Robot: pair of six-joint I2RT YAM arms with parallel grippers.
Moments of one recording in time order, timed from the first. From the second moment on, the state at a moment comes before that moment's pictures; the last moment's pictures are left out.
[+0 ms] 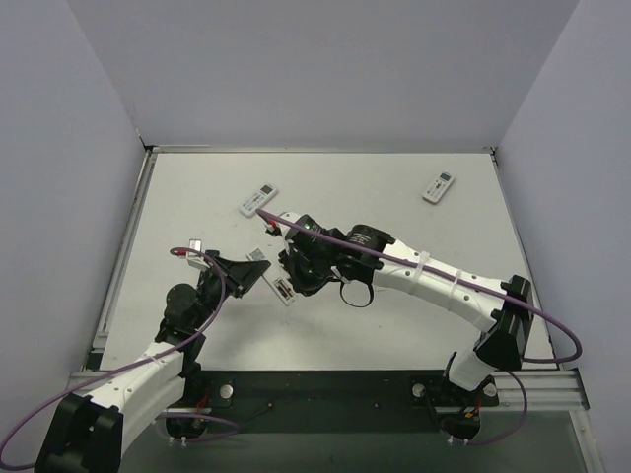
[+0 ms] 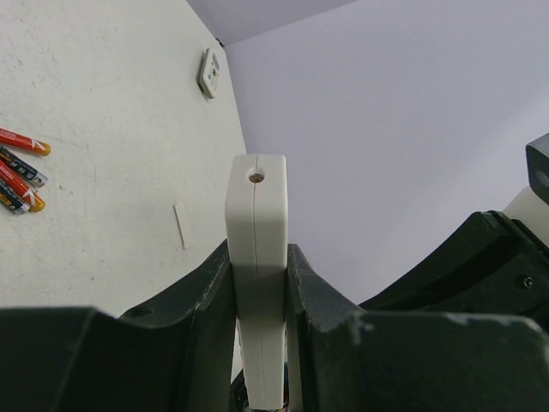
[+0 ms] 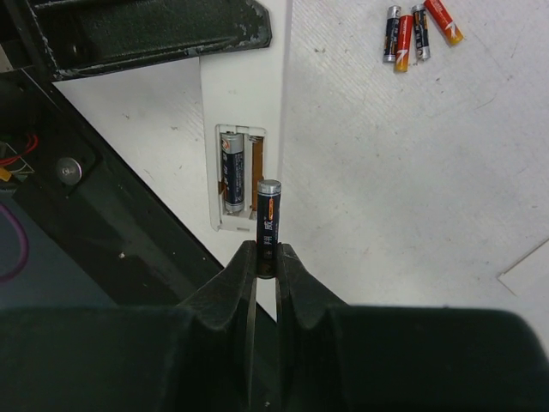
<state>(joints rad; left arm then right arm) -0.35 0.79 0.07 0.79 0.29 -1.31 1.09 1.58 1.50 -0.84 0.04 0.29</state>
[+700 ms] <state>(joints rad) -0.37 0.79 0.07 0.83 0.28 -1.33 1.09 1.69 1.59 -0.92 -0.02 0.31</state>
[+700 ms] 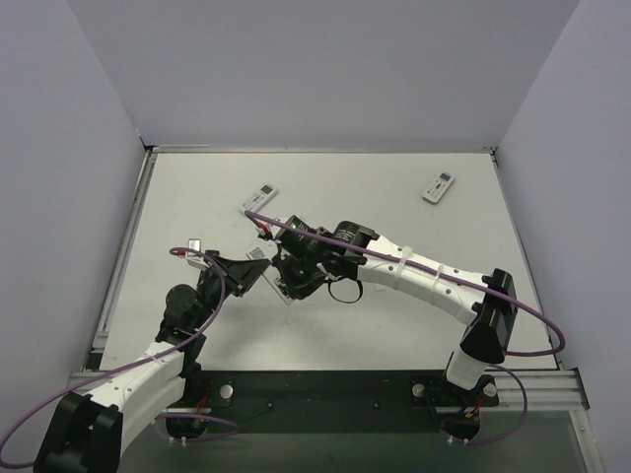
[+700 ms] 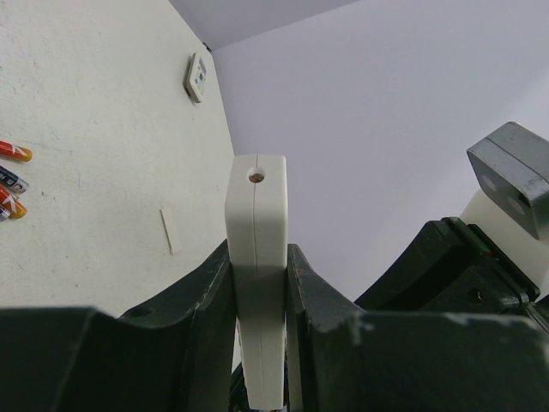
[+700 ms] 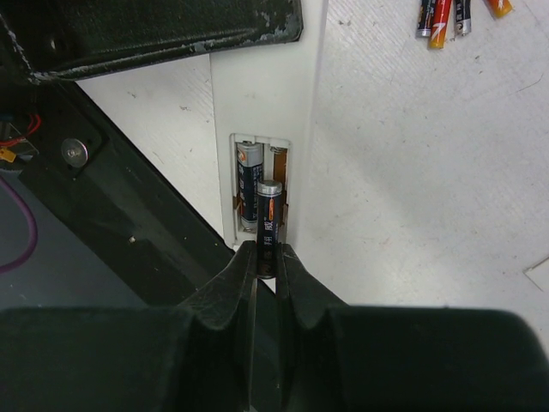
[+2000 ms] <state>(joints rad) -0.37 0.79 0.07 0.84 0.28 -1.36 1.10 1.72 1.67 -0.96 0.02 0.31</state>
